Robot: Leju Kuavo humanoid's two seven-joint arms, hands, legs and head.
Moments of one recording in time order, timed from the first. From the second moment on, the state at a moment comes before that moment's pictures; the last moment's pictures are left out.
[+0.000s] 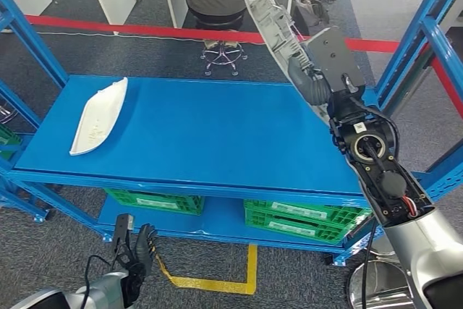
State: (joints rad) left arm -0.30 0.11 -0.59 -0.28 1.03 -0.10 -0.39; right arm -0.97 0.11 0.86 -1.05 -0.15 -0.21 -0.01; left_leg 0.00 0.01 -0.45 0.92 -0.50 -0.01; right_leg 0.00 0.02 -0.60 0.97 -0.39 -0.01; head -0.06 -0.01
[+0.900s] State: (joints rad) left arm -0.31 0.11 -0.60 -0.28 1.02 -0.10 -0.40; right arm -0.88 0.08 0.85 -1.22 -0.58 0.18 -0.10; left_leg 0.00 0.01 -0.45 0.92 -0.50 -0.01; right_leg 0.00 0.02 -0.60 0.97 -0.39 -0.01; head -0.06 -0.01
